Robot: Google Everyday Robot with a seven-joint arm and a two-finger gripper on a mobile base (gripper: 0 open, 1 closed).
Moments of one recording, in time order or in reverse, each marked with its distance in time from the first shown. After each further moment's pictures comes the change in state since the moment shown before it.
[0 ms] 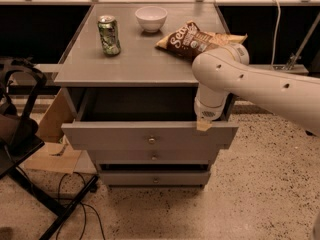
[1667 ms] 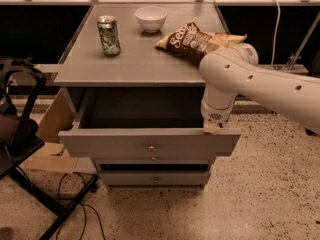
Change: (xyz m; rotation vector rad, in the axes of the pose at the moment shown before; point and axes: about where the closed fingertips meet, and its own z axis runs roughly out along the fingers) arm 0.017 0.014 -0.006 -0.032 0.016 0.009
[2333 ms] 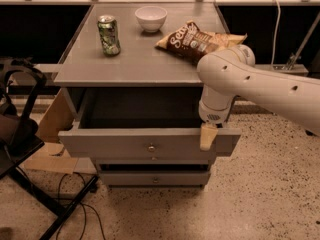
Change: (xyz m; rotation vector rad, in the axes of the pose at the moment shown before) arm 0.000 0.000 0.000 0.000 0.000 0.000
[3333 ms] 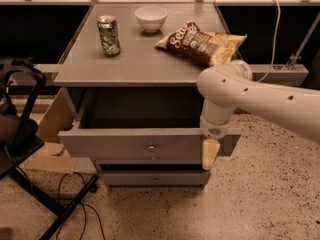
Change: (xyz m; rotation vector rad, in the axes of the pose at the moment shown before) arm 0.008 0.035 0.032 -0.104 0.025 -0.011
